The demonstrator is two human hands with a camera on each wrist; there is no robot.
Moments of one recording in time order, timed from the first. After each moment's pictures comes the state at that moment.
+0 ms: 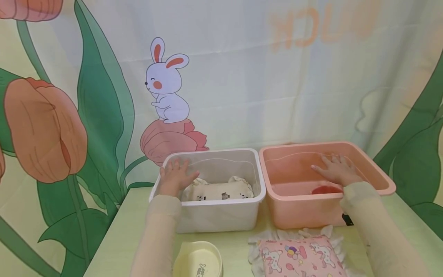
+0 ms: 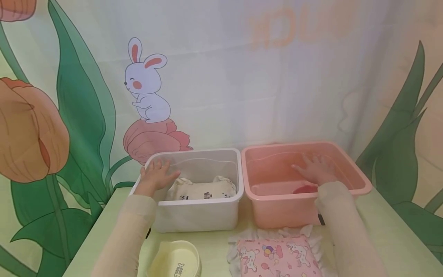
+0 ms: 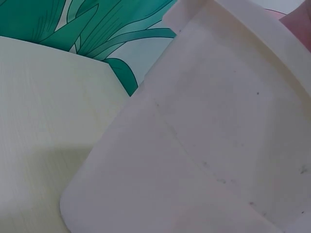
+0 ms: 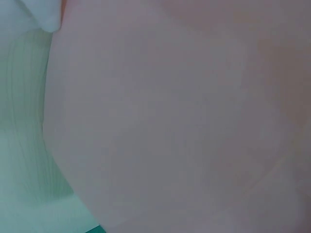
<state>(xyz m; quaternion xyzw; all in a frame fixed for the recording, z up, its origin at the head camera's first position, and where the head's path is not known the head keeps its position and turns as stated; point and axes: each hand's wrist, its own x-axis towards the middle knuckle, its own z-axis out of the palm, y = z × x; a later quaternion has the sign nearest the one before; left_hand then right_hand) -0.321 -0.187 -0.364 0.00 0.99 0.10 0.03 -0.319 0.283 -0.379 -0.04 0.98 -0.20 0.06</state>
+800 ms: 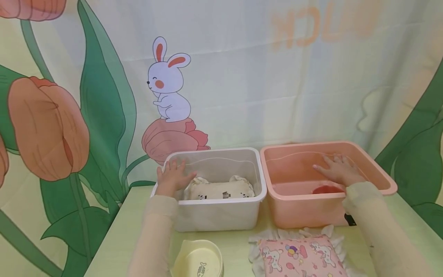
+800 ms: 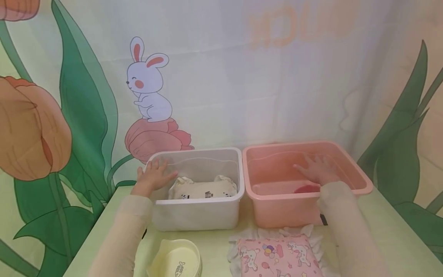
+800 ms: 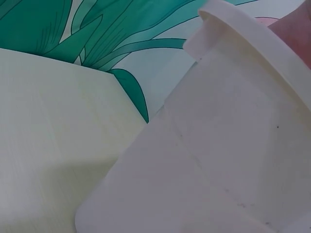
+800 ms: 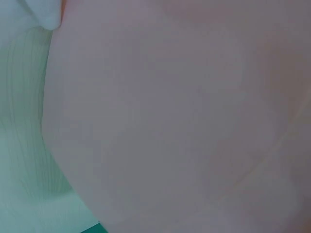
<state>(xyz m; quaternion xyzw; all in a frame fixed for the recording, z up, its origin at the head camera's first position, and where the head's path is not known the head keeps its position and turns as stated) -0.316 -0.196 -0.364 -0.01 1.00 0.09 0.02 -0.316 0.283 -0.377 -0.04 0.98 -0.20 0.07</state>
